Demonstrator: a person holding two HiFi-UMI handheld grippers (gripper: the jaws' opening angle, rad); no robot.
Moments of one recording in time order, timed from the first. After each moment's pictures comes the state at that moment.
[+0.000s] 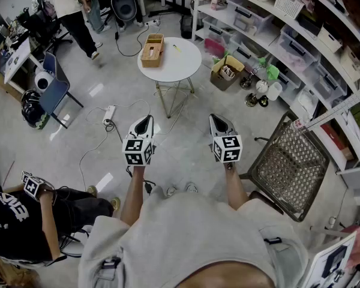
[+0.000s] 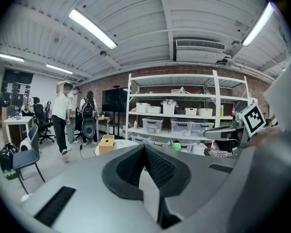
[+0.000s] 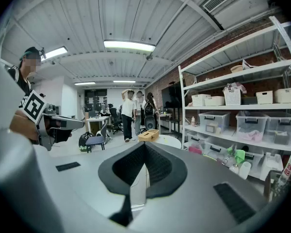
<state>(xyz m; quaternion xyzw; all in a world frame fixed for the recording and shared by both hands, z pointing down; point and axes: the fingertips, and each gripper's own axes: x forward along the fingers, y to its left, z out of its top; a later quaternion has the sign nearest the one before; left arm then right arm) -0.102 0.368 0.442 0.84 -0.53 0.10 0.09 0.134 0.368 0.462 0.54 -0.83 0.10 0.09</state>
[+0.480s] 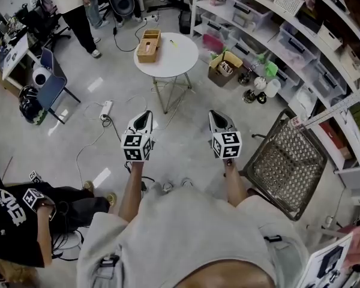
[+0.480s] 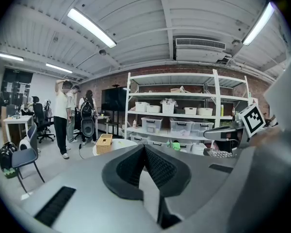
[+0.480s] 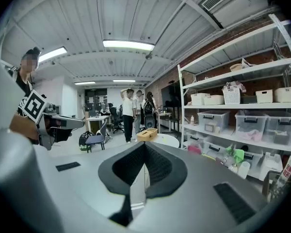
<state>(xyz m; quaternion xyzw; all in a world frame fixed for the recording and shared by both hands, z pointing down) -0.082 0.361 0.445 0.84 -0.53 0.10 0.10 0.155 0.360 0.467 0.54 -0.83 0.10 0.10</state>
